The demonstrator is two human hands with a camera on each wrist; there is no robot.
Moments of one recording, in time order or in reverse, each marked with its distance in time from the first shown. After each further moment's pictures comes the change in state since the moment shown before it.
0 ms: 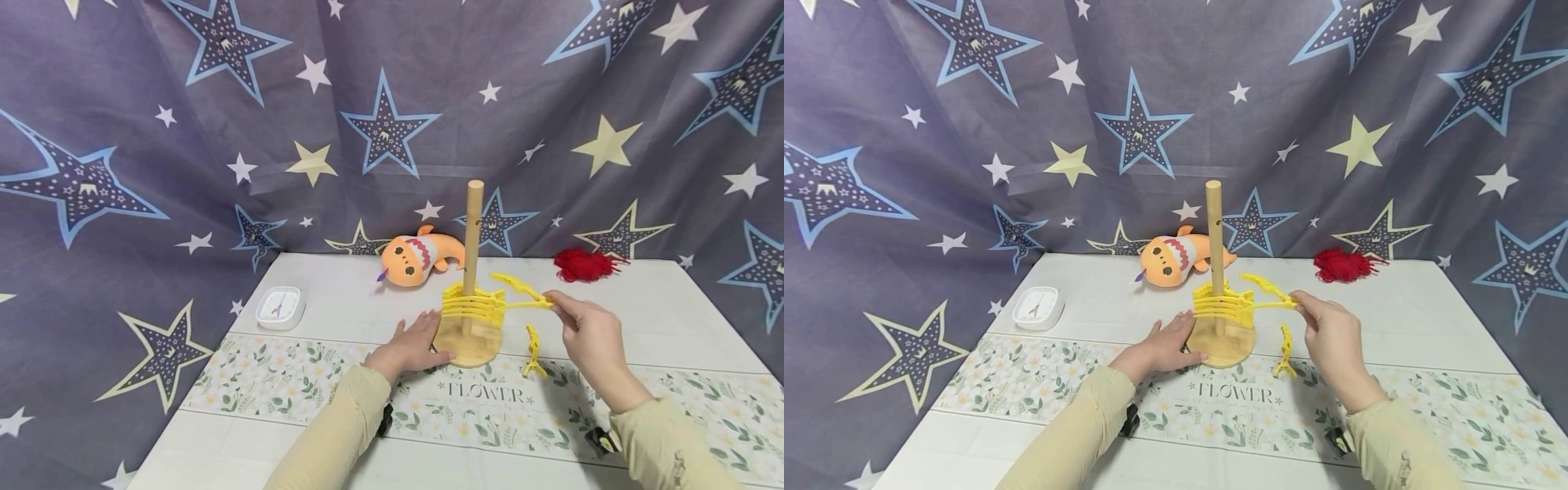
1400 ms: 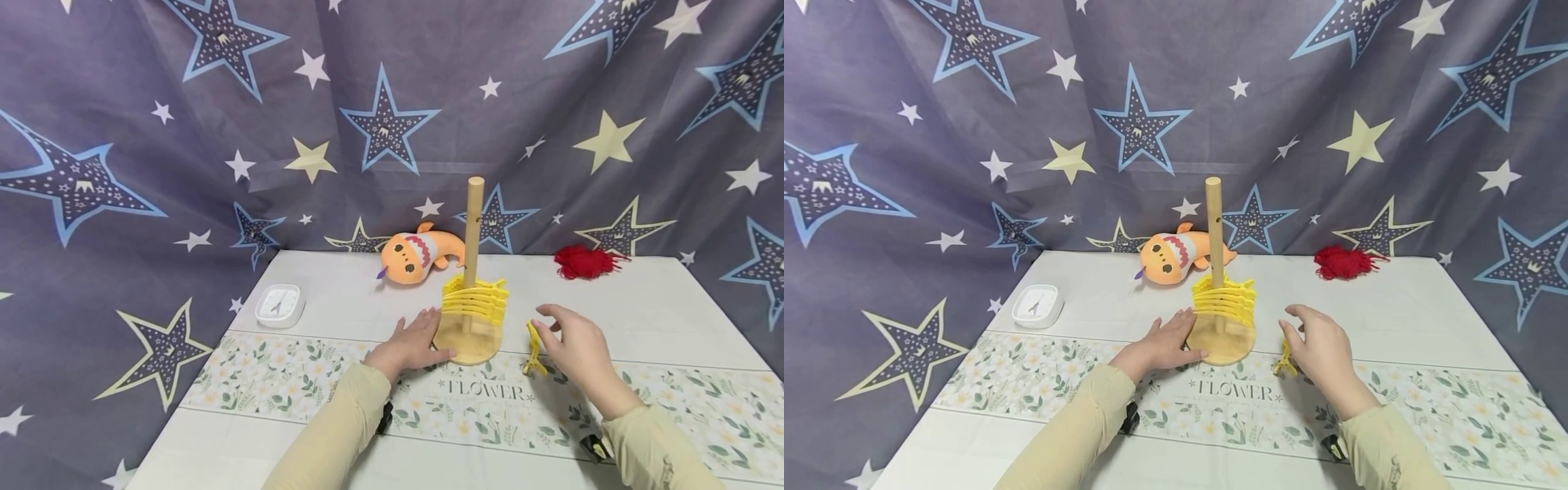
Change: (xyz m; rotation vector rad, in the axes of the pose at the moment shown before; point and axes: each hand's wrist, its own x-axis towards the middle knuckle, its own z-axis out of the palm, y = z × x) left_hand -0.001 0.001 -0.003 0.001 -0.011 -0.012; right_hand -0.015 0.003 0.015 0.020 -0.301 0.128
